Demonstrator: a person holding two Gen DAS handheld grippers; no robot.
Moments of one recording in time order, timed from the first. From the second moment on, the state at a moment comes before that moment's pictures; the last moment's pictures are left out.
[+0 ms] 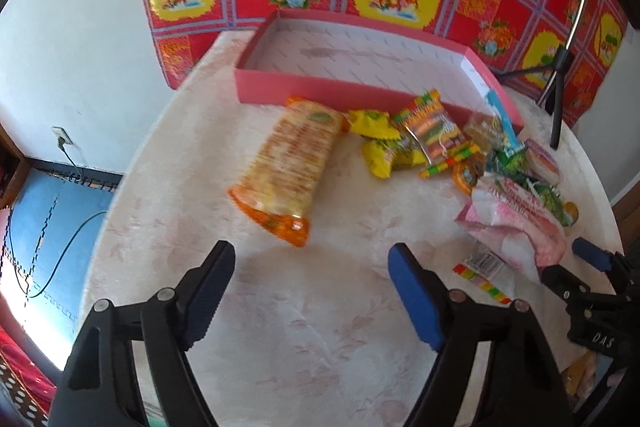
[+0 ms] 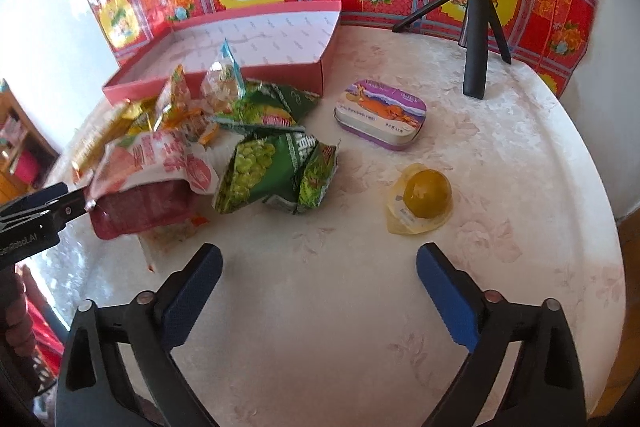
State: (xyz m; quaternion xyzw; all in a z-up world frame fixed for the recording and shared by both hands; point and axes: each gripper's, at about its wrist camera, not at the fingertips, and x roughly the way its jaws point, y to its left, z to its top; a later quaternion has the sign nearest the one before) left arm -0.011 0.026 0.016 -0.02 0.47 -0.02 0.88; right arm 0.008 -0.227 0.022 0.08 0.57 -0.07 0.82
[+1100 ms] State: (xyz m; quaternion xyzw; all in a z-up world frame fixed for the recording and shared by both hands) left arm 0.048 0.034 0.012 -0.03 0.50 -0.02 0.86; right arm 0.035 -0.236 0.036 0.10 0.56 -0.02 0.82
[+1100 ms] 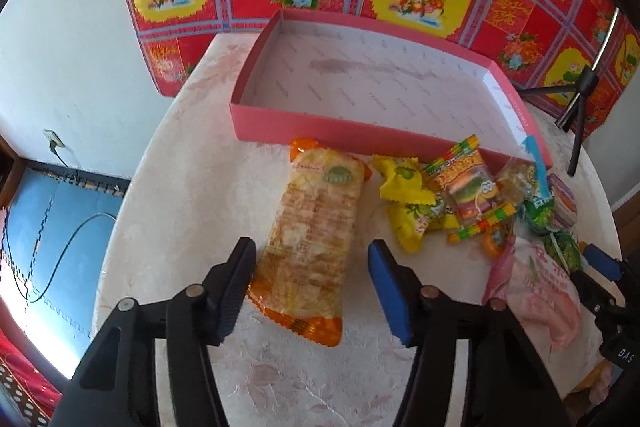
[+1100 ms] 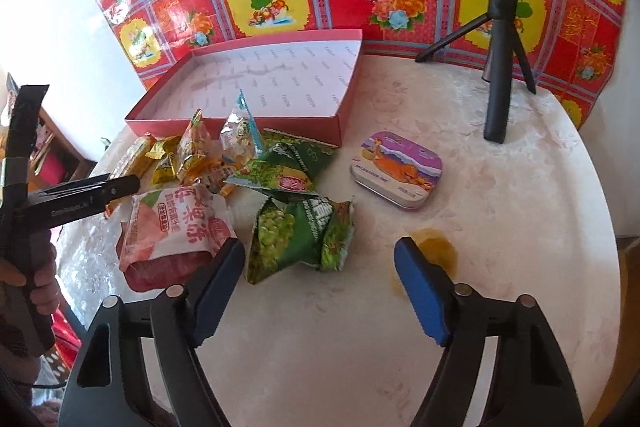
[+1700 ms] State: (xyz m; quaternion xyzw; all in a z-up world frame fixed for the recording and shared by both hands) left arm 0.056 0.026 0.013 0.00 0.50 -0.01 0.86; right arm 0.044 -0.235 0.021 0.10 0.57 0.00 0.81
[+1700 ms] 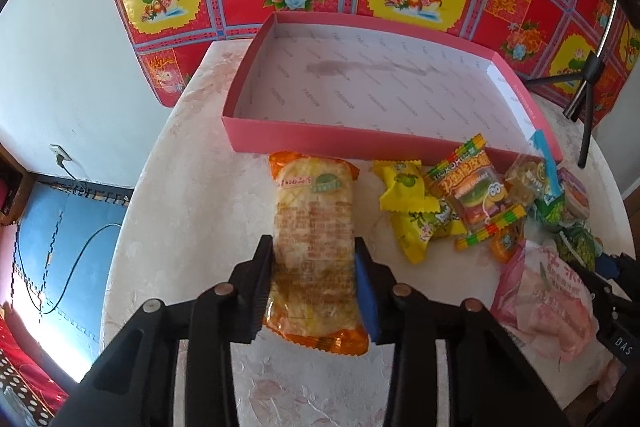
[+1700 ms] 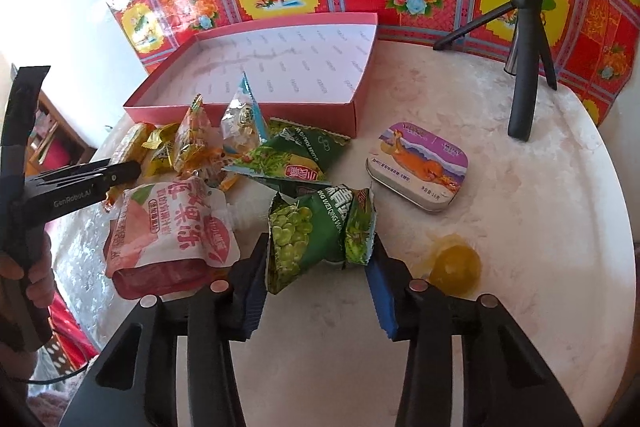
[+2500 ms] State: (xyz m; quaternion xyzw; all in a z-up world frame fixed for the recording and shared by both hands) left arm 0.040 0.025 0.074 -0.03 0.46 -0.04 0.89; right arm 0.047 -0.239 0.070 0.09 0.53 0.01 0.84
